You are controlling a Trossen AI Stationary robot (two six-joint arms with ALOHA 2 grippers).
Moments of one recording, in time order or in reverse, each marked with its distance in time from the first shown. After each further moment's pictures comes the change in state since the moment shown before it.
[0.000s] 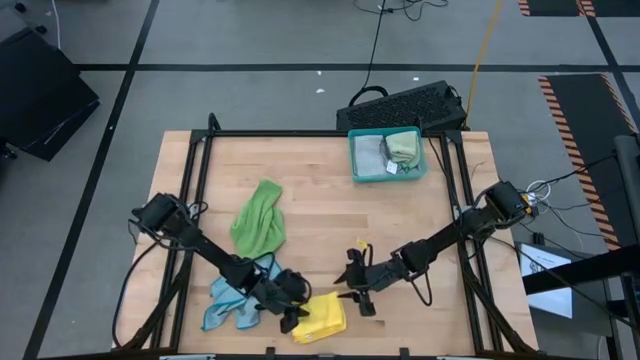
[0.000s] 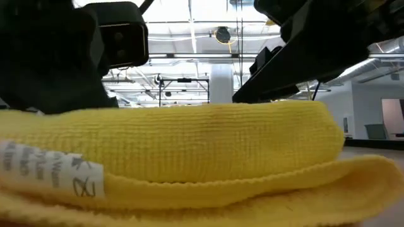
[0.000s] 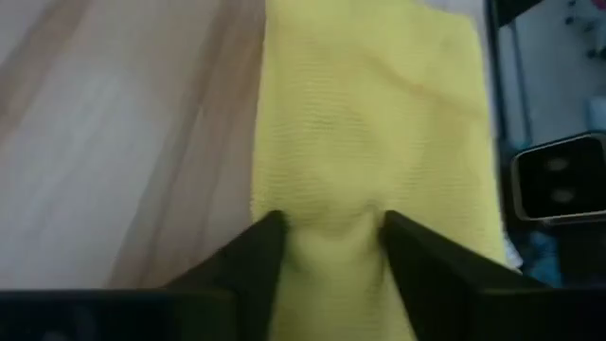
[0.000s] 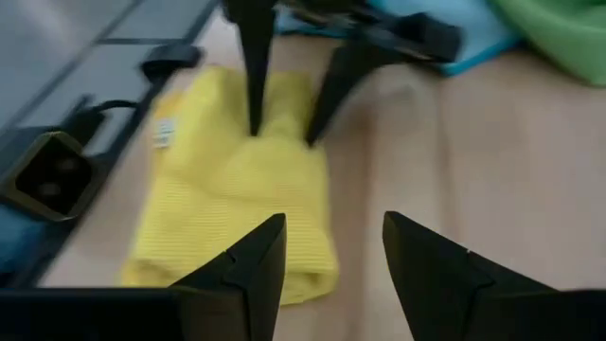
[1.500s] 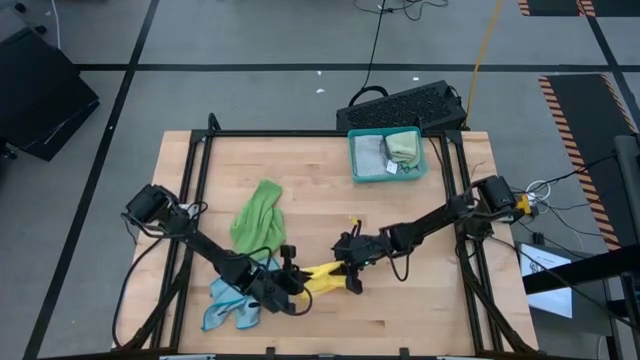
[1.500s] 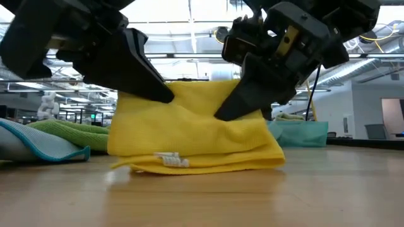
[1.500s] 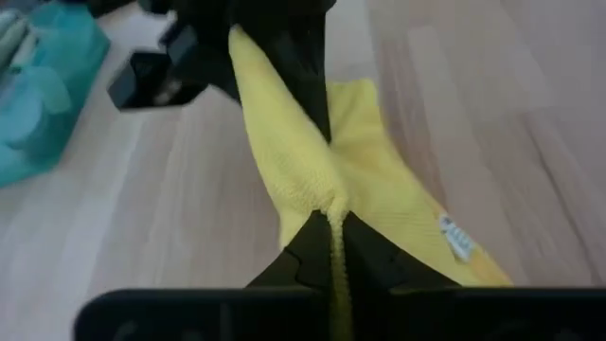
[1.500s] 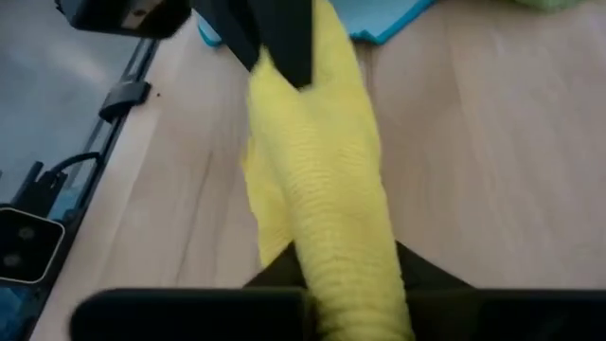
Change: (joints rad) left arm 0.011 -0.120 0.040 -0.179 -0.479 0.733; right arm -0.219 0.040 0.000 0.018 -0.251 0.148
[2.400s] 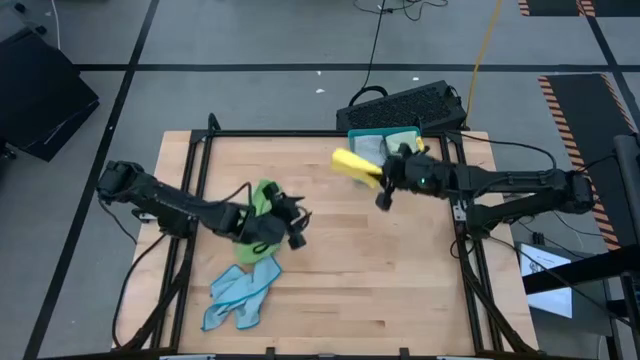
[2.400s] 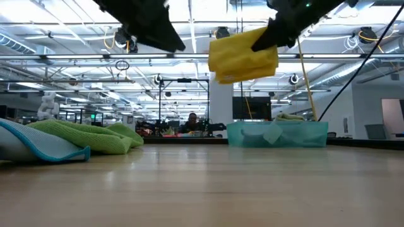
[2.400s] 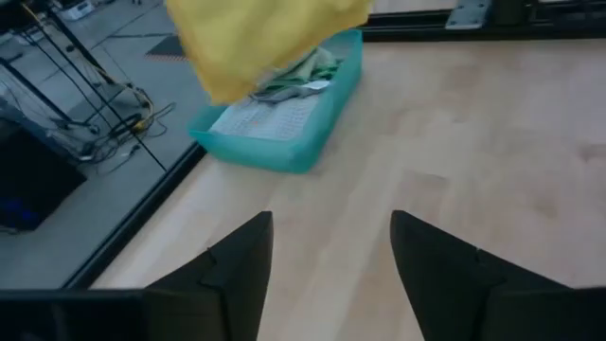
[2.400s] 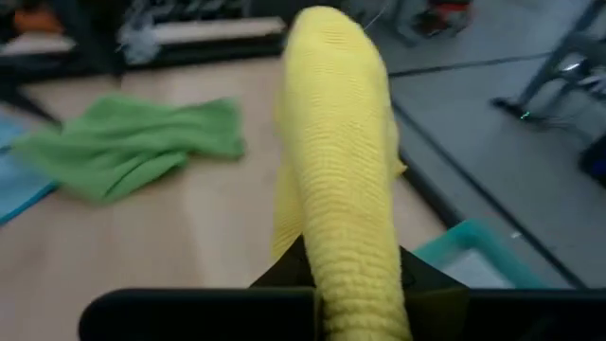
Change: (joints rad) left arm 0.325 -0.354 0.010 -0.210 -0.133 -0.053; right arm -0.397 -0.758 0.000 -0.635 0.398 -0.387
